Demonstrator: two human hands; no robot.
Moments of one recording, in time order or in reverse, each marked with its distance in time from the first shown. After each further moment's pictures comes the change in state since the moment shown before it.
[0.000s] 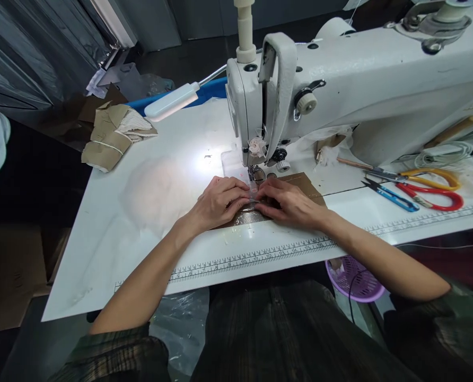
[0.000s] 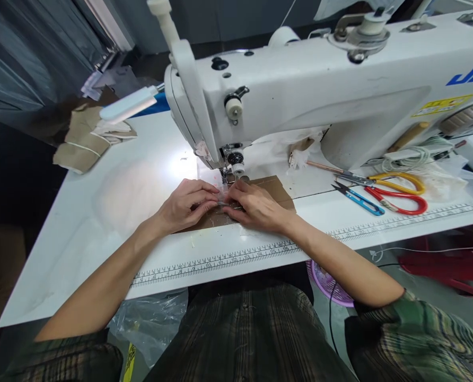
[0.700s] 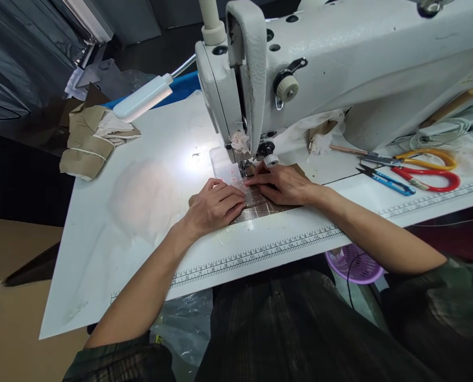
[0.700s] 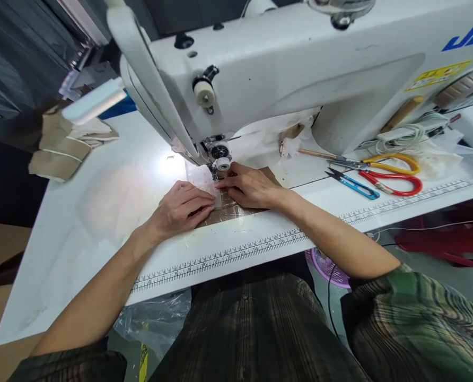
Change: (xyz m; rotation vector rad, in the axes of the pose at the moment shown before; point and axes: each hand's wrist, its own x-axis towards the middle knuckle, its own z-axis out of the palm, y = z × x) left_hand -0.001 0.000 0.010 0.134 -0.044 0.128; right_hand 0.011 0.033 0.000 -0.096 0.059 0.008
